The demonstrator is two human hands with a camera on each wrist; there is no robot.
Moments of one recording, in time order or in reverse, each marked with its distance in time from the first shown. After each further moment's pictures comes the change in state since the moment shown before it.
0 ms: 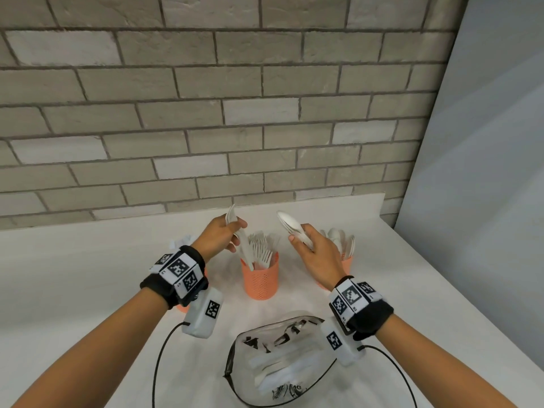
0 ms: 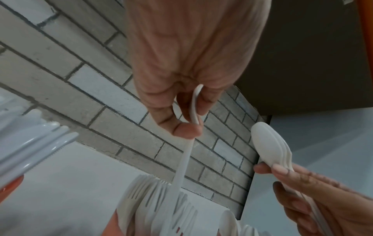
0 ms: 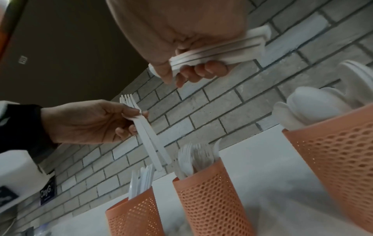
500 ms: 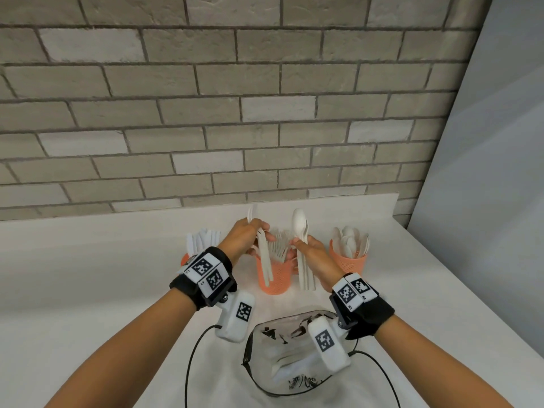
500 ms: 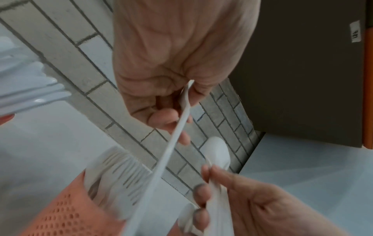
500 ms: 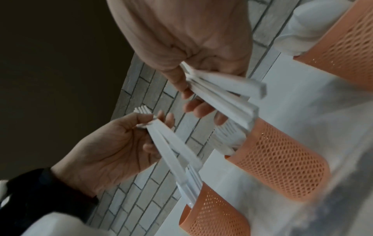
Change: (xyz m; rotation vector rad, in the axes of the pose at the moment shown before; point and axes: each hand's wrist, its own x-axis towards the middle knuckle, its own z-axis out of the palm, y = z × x) left_hand -0.024 0.008 0.014 -0.140 -0.008 -0.117; right_hand 0.001 -0.020 0.033 0.668 -0.253 0.452
